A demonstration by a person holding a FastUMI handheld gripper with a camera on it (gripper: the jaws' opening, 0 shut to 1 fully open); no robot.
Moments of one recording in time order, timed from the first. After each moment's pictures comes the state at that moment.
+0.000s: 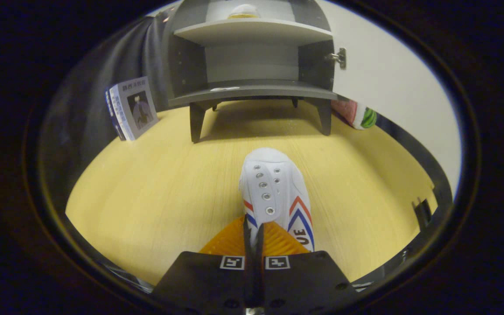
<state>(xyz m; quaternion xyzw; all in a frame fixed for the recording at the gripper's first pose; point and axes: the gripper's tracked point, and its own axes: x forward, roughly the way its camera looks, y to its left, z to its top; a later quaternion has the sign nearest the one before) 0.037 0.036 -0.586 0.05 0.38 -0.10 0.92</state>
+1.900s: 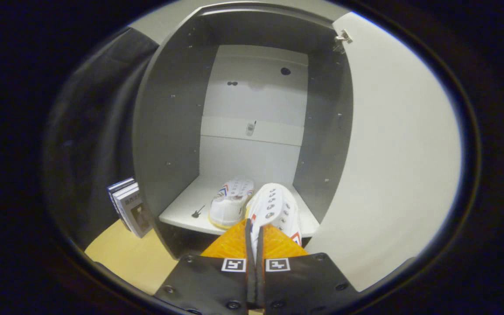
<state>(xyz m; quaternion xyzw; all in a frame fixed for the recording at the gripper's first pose) 0.262 -0.017 -0.188 -0.09 0.16 -0.08 0.98</state>
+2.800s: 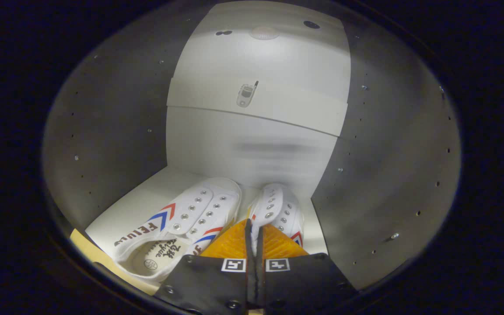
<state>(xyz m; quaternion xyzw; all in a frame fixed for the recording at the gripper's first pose) 0.433 -0.068 -0.261 -0.11 0.24 -0.02 0.96</state>
